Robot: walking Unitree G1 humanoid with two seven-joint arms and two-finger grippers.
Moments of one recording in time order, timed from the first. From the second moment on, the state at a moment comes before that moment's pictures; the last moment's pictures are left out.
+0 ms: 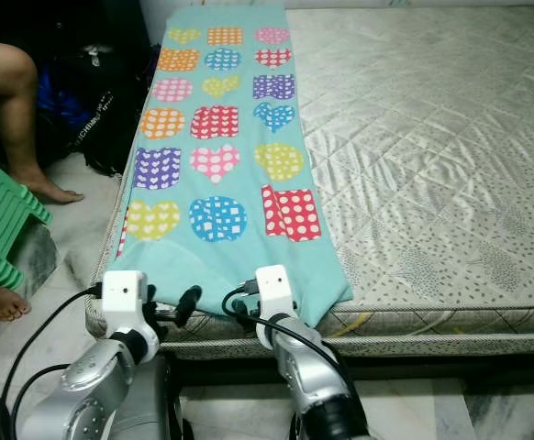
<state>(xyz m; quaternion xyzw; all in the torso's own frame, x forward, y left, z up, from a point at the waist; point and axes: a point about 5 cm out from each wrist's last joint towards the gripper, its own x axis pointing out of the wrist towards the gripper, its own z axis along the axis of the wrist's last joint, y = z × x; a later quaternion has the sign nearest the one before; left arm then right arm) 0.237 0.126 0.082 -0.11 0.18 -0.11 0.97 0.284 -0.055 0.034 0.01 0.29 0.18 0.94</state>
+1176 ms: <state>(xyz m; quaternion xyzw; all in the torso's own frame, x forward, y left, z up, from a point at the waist) 0.234 0.132 0.075 -0.11 0.20 -0.11 0.97 0.278 -0.147 0.027 0.04 0.32 -0.06 0.94</state>
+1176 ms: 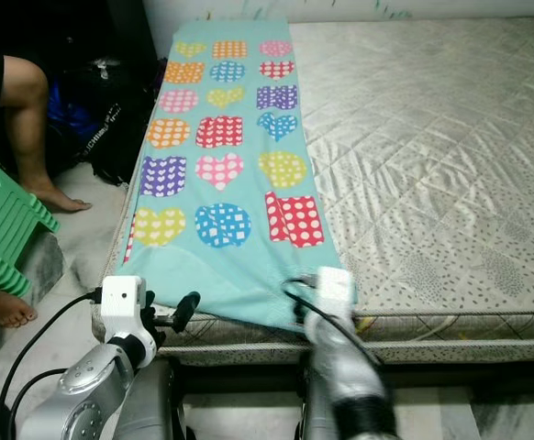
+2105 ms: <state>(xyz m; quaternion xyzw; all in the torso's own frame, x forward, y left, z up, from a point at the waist) 0.236 0.147 0.083 -0.08 0.15 -0.06 0.98 0.232 -0.168 0.081 0.00 0.19 0.02 0.98</state>
